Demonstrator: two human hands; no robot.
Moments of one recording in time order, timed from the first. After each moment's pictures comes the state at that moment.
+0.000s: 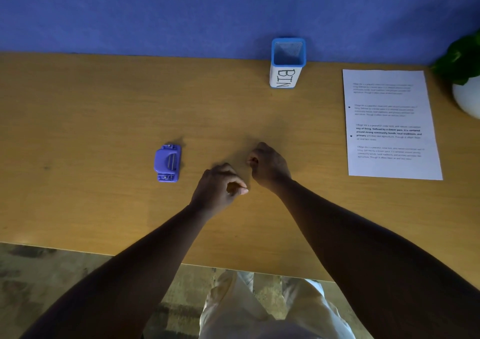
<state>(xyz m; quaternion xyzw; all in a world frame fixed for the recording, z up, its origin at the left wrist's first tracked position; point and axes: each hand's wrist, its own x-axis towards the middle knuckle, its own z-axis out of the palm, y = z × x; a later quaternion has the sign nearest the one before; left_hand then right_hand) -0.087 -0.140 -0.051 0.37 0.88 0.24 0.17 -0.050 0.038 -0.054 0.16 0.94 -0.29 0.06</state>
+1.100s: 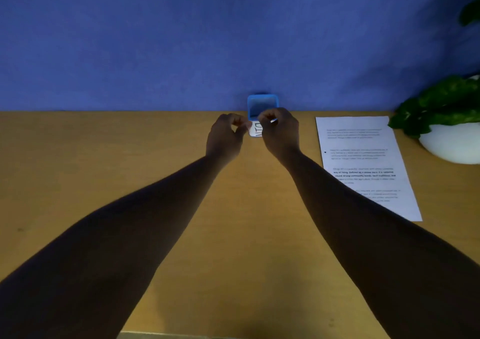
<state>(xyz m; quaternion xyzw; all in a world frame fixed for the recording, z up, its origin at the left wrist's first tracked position) -0.226 0.038 0.026 0.21 0.88 0.41 0.10 -0.153 0.156 0.039 0.29 0.81 -0.46 -0.24</state>
